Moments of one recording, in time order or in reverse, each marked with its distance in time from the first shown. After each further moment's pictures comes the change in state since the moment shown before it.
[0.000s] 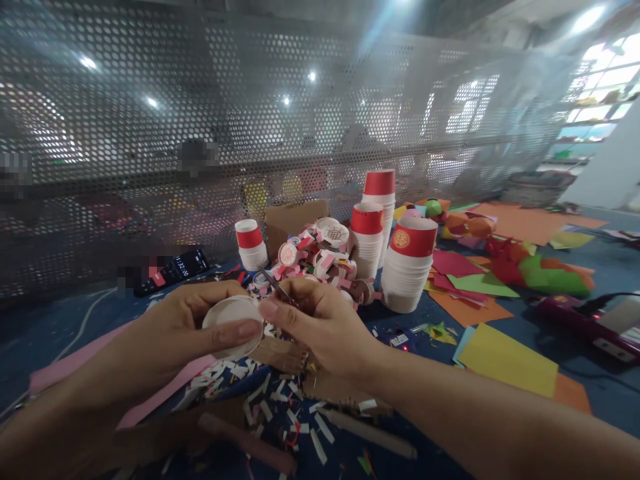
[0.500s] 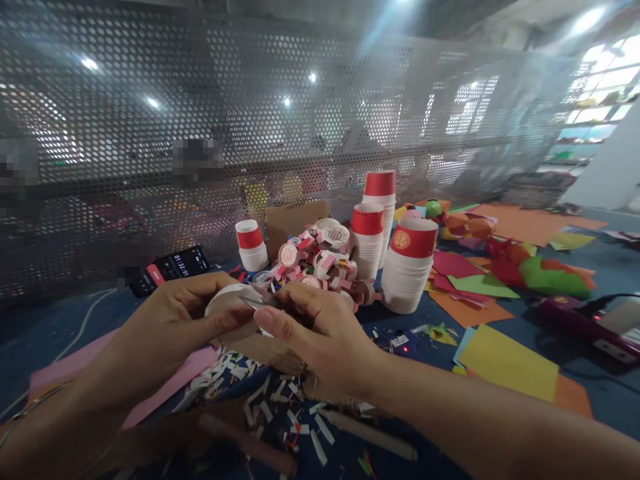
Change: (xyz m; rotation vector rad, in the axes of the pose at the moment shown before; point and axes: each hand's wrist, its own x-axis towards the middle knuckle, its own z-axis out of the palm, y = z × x) left_hand 0.003 0.001 0.003 0.057 0.192 0.070; right_hand -0.004 -0.003 -0.007 -0.608 0.053 -0.169
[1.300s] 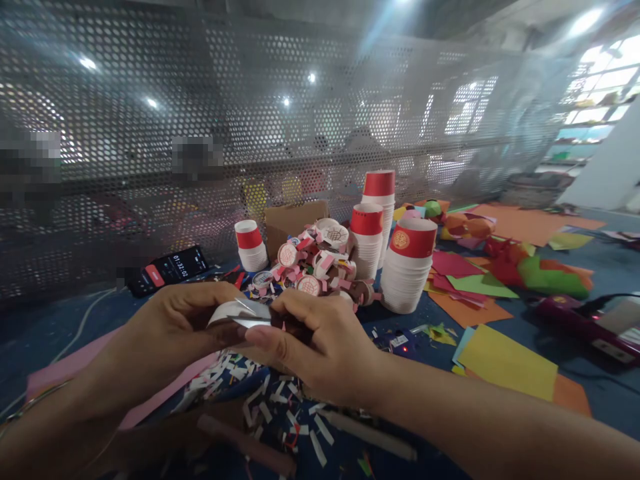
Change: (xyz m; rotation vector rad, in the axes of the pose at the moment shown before) left_hand -0.001 0.001 0.000 -0.013 -0.070 0.048; right_hand -0.008 -0.007 -0.002 -0.040 -0.042 -0.080
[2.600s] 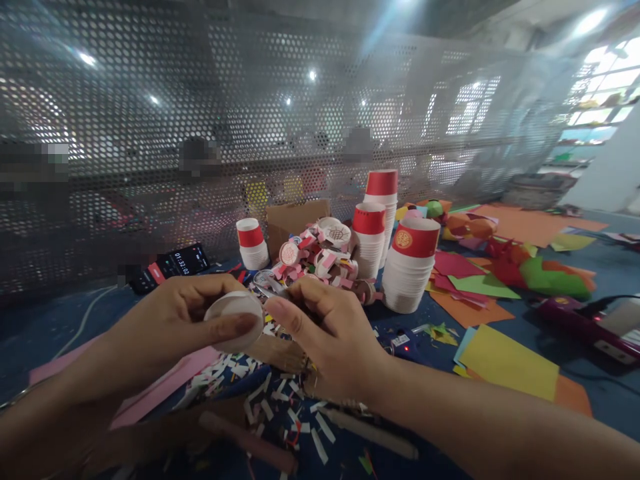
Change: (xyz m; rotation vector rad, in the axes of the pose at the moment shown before) left_hand -0.001 0.001 -0.009 0.009 -0.067 -0.106; right_hand 0.001 0.002 0.003 -0.013 0.182 0.016
